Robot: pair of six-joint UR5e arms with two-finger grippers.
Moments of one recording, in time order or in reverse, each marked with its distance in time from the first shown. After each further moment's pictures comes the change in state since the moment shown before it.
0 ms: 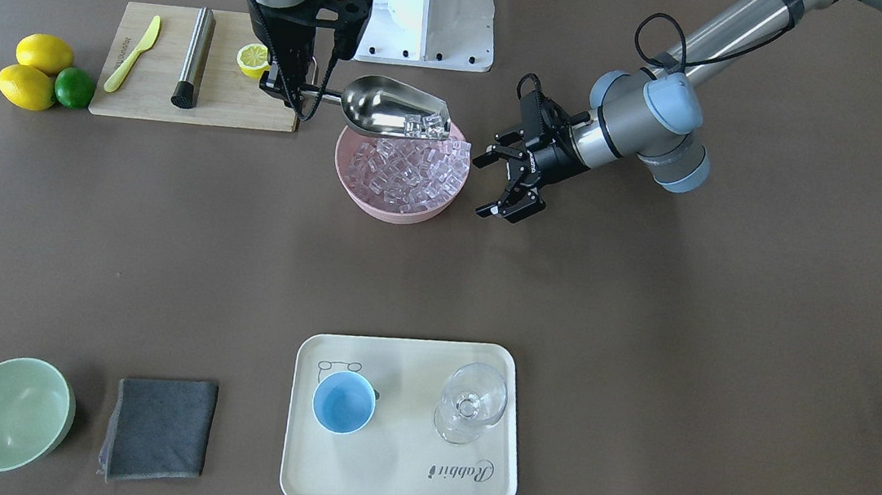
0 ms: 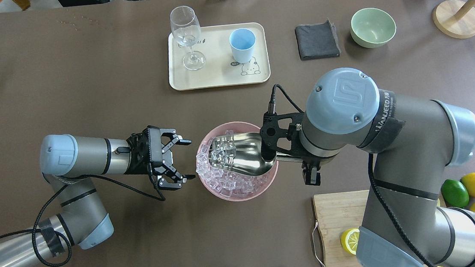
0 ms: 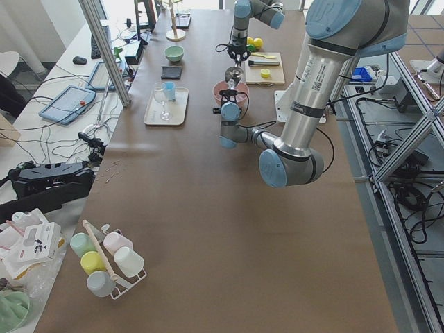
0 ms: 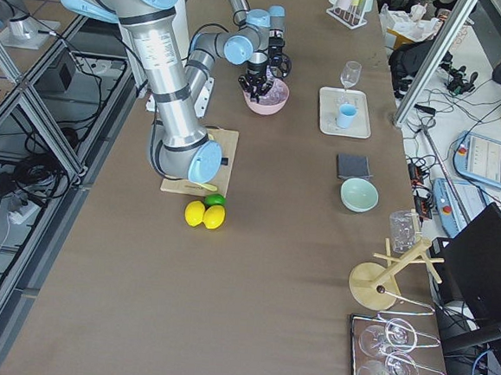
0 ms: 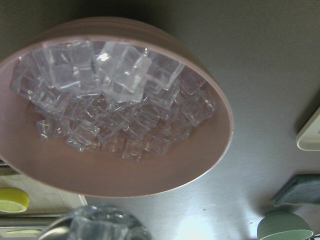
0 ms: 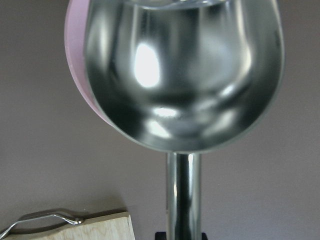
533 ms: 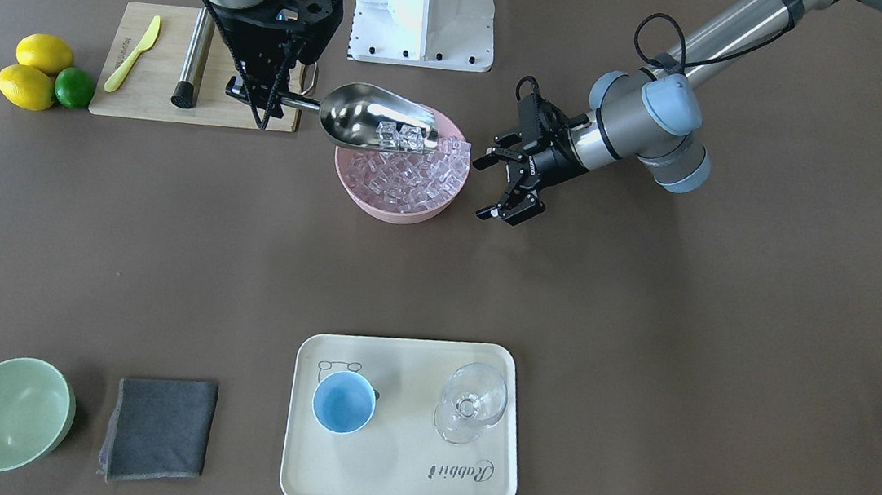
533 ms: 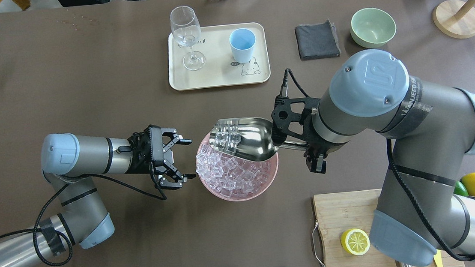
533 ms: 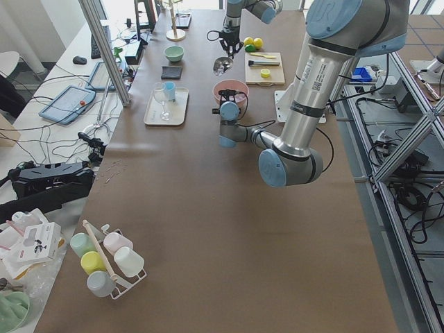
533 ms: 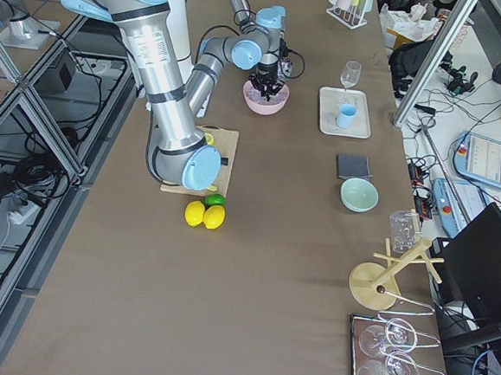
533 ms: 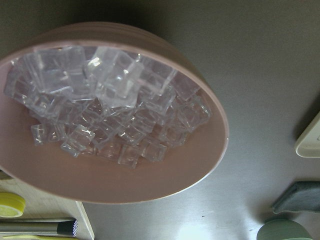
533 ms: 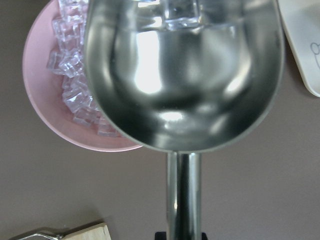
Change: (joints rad) left arm -0.006 -0.004 0.000 0.025 -0.010 0.000; right arm 0.111 -0.037 0.005 0.099 0.096 0.063
